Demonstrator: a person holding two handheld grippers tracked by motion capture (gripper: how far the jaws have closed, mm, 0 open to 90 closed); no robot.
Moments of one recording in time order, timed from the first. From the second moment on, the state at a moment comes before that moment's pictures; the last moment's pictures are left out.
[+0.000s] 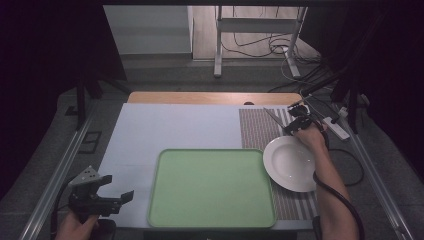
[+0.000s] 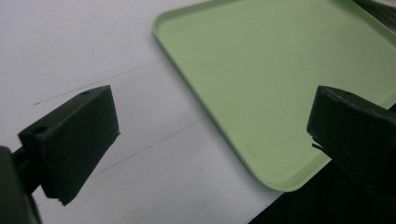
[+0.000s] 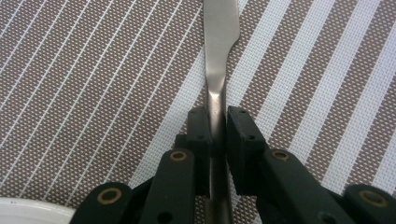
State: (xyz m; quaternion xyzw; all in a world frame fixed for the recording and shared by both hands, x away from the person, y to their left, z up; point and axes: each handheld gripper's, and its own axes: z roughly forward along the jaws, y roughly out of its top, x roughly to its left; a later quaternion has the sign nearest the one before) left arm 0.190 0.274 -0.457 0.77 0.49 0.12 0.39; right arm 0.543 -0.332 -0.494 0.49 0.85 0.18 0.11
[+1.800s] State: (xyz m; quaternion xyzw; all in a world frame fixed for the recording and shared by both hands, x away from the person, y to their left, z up) left arm 0.190 0.274 -0.457 0.77 0.49 0.12 0.39; right arm 0.507 -0.355 -0.420 0.47 0.84 0.23 0.09
